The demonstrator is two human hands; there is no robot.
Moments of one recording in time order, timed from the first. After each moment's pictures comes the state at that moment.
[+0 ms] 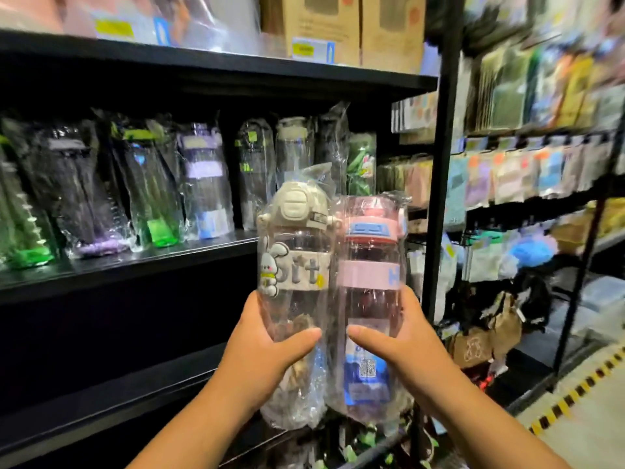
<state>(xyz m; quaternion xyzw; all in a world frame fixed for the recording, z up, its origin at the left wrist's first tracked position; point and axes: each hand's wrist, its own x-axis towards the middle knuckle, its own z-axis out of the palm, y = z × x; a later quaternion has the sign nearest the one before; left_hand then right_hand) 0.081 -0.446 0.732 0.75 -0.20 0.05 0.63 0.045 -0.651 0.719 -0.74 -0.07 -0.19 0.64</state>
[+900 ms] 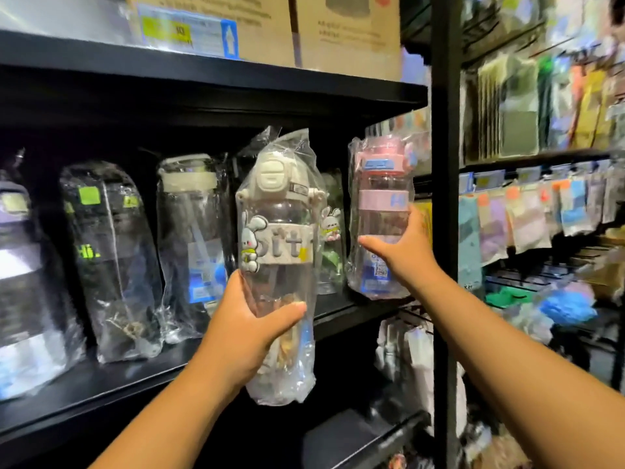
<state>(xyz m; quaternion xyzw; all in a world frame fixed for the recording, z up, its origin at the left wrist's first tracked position) 0.369 -0.627 0.817 0.75 -0.22 0.12 0.62 0.421 -0.893 0.844 -0.74 -0.01 -0.40 0.53</state>
